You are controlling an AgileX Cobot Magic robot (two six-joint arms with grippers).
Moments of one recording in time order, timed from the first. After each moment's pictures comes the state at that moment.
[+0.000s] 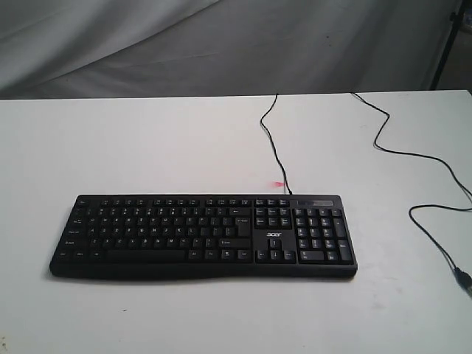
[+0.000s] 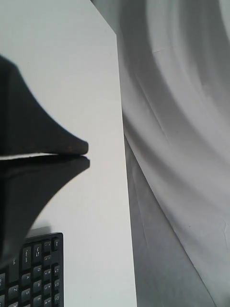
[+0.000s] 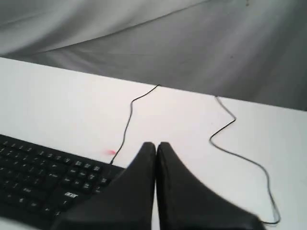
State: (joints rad) left arm 0.13 0.00 -0.01 0.03 0.19 0.09; right arm -0.05 0.55 -0.53 0.12 0.40 -0.14
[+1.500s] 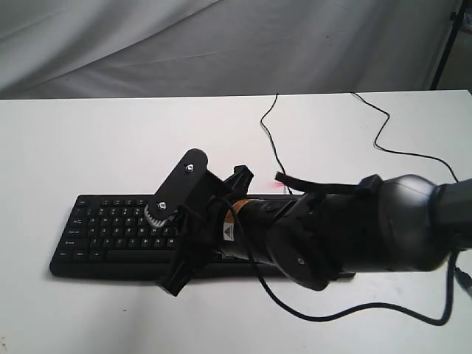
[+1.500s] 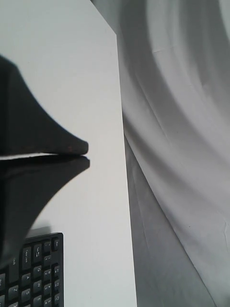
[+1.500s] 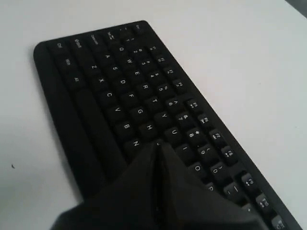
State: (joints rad) left arm 0.13 0.00 -0.01 0.03 0.19 0.09; right arm 0.61 1.86 -0.92 0.06 -0.22 -0.32
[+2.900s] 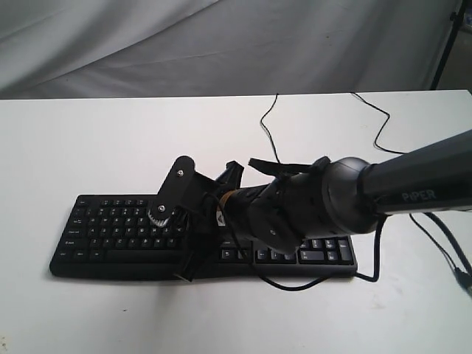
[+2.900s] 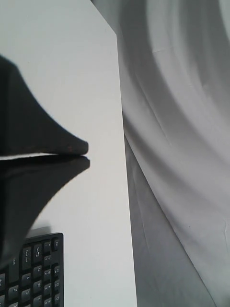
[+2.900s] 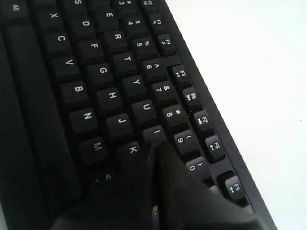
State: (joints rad) left arm 0.13 0.00 -0.01 0.03 0.19 0.09; right arm 0.53 2.04 -1.09 -0.09 -0.10 -0.37
